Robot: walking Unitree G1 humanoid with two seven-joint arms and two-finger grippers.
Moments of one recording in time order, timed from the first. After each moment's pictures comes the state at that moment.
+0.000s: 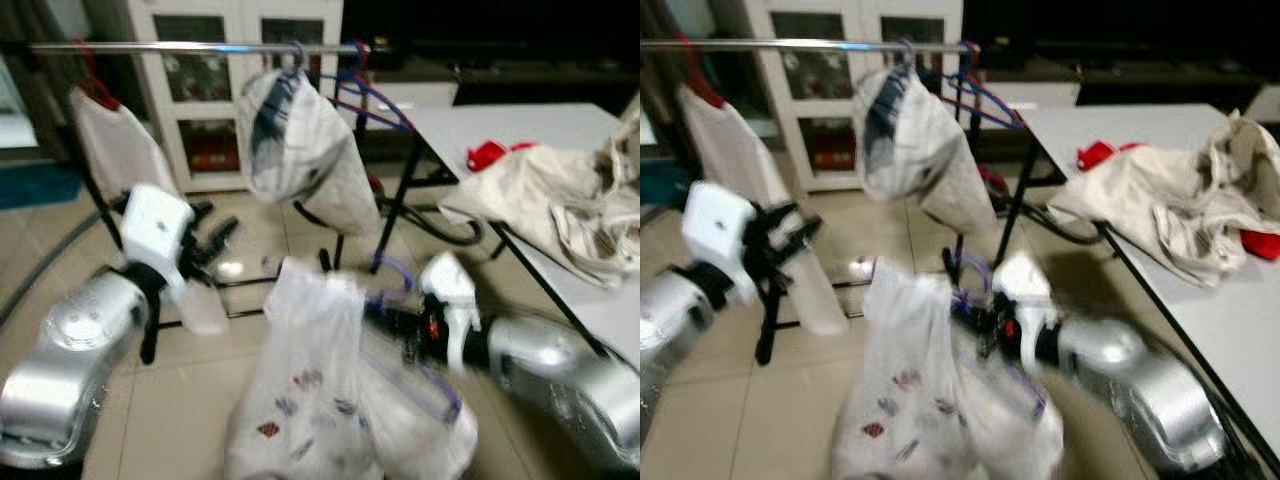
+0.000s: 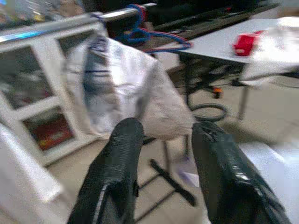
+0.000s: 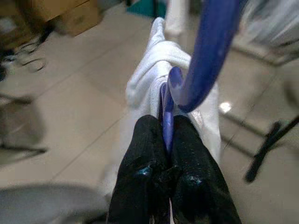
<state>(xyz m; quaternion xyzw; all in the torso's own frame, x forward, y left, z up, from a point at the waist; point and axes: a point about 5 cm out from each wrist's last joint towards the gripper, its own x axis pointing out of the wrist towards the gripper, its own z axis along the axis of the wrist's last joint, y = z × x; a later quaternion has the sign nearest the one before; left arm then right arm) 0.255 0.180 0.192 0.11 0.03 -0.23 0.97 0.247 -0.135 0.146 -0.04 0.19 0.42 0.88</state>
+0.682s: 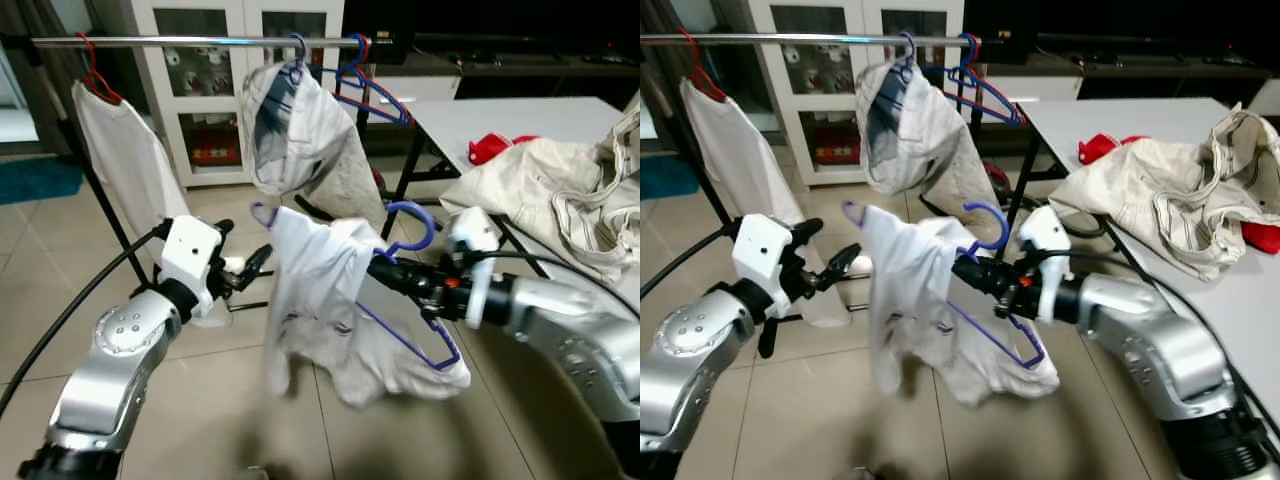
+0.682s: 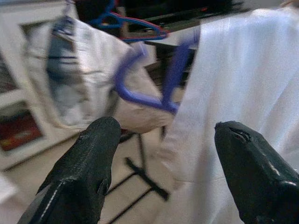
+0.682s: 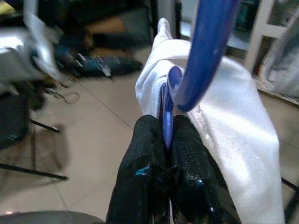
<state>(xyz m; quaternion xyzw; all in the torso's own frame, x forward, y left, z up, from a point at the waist) 0.275 0.173 0.149 0.08 0.02 -0.26 0.96 0.263 -0.149 0.180 0.01 0.11 0.51 0.85</state>
